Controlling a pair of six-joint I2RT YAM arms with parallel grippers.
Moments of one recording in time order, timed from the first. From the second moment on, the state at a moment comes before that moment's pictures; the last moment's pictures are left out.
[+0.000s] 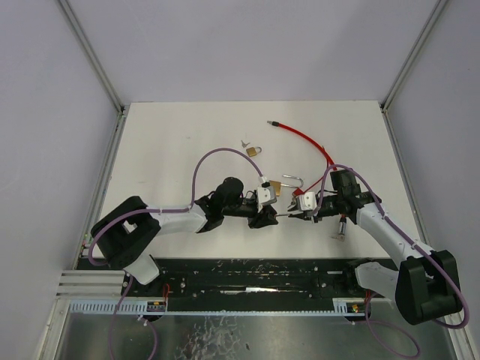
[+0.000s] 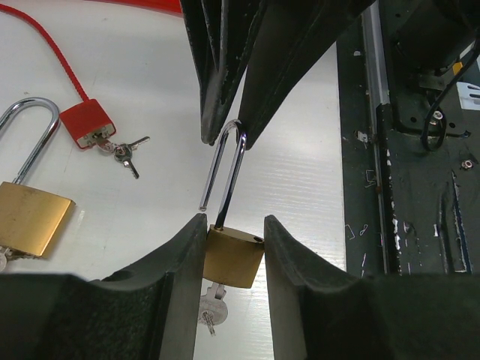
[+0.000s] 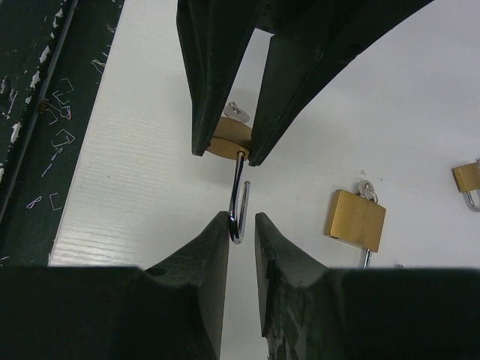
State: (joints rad) left arm -0.87 1.59 0.69 0.55 0.61 0.10; right arm 0.25 1.12 0.61 -0.52 -1.07 -1.34
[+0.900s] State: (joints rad) left arm -0.88 1.59 0.70 0.54 0.56 0.06; right arm 0.26 1.12 0.64 -0.60 -1.06 -1.36
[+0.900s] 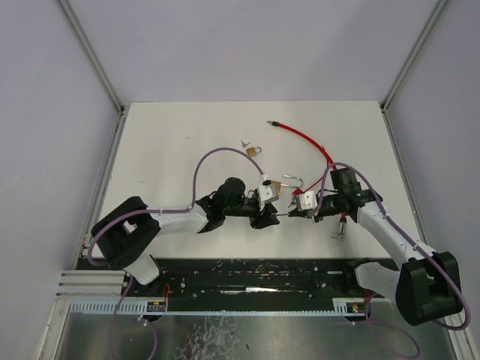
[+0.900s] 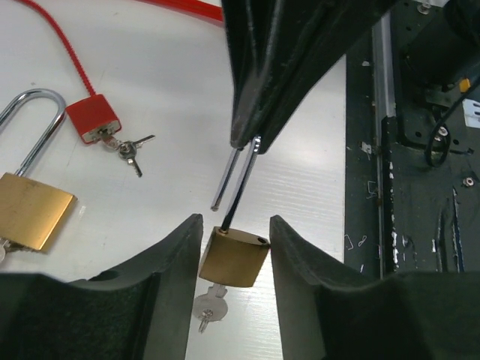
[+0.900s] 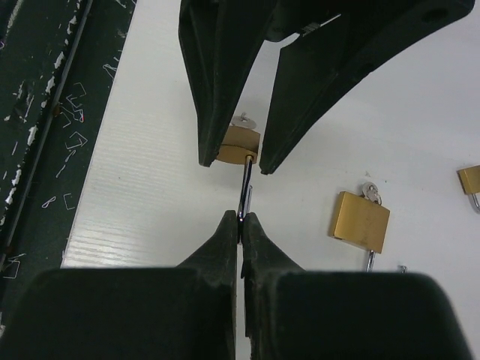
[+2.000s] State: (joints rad) left arm -0.85 1.01 0.18 1.04 0.32 -0.09; right arm 0.17 1.00 0.70 -0.67 -1.18 -1.11
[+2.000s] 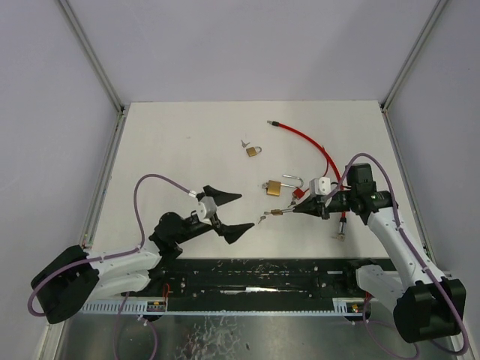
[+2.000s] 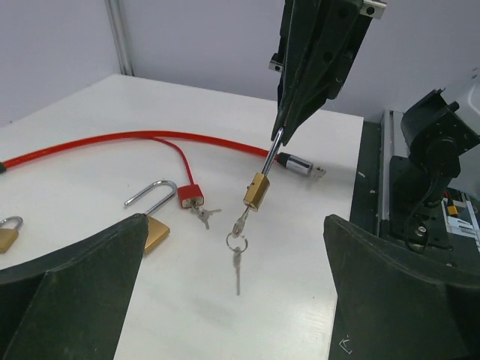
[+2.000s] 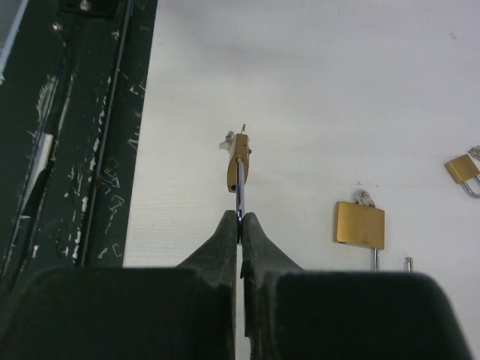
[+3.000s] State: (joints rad) left arm -0.85 1.62 0.40 1.43 0.48 0.01; right arm 0.06 1.07 0.83 -0.94 -1.30 -1.21
